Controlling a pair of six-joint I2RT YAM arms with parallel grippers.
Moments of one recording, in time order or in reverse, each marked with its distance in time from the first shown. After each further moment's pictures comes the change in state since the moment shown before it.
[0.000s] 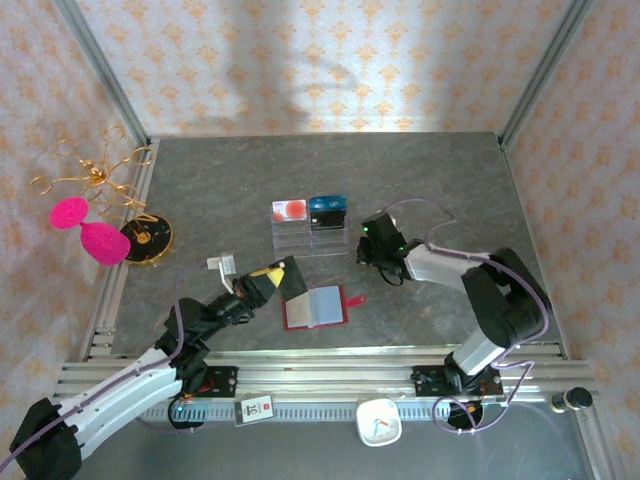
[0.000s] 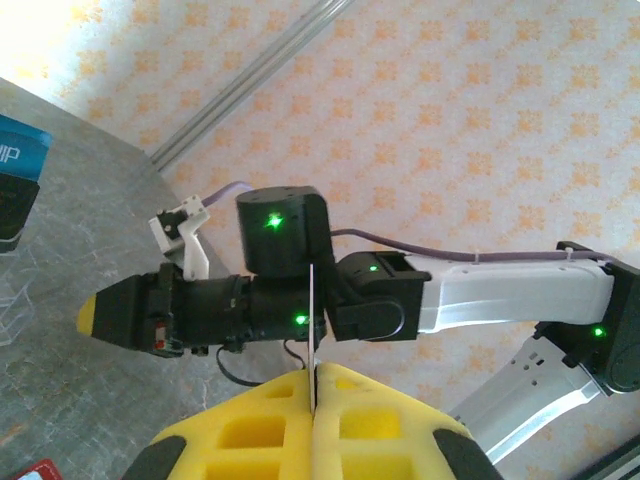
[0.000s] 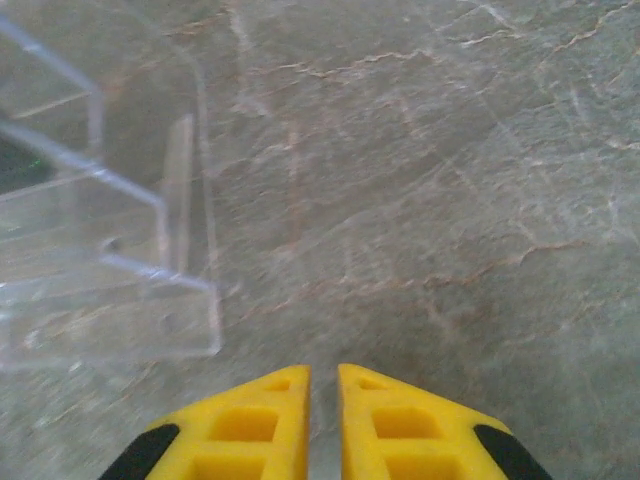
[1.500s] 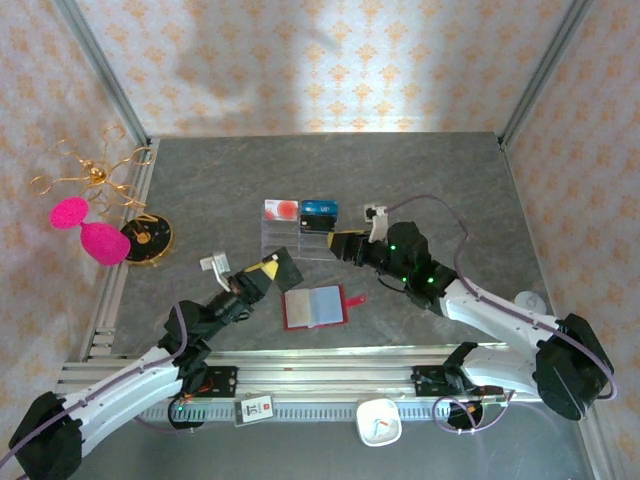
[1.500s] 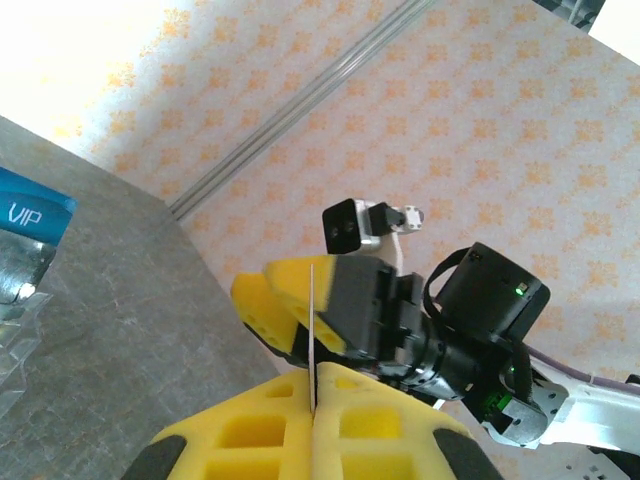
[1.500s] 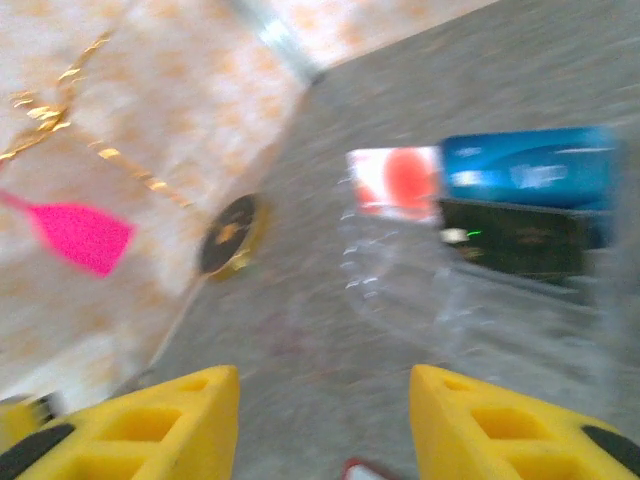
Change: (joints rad) left arm -0.001 0.087 -0.027 0.159 -0.105 0.002; right arm 0.139 -0.492 -0.168 0.364 -0.367 0.000
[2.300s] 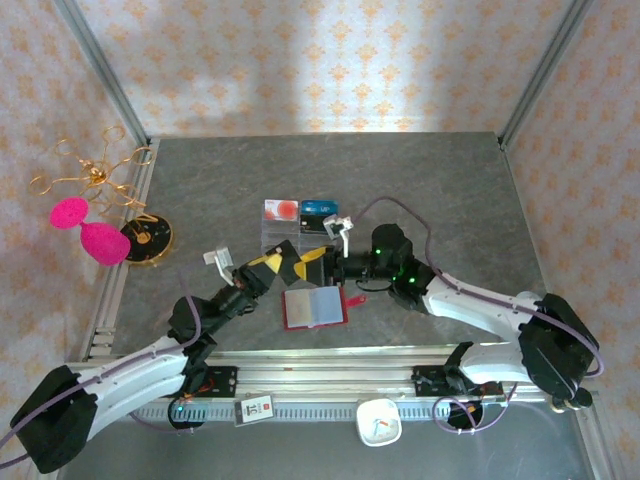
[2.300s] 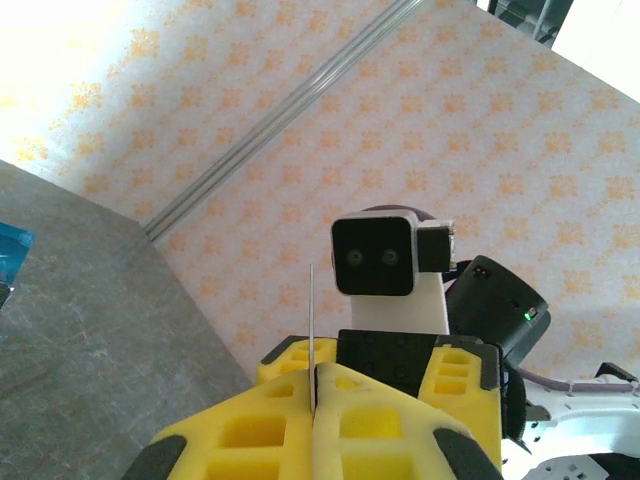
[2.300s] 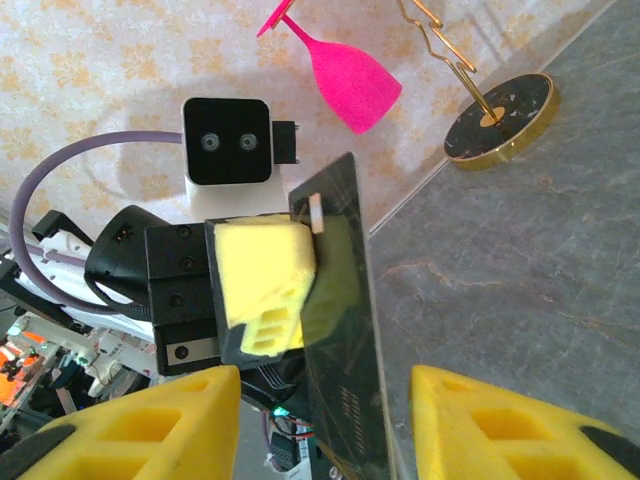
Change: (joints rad) left arm 0.000 0.195 0.032 0.231 0.008 0.000; right arm 0.108 0.126 0.047 0.208 -0.408 0.007
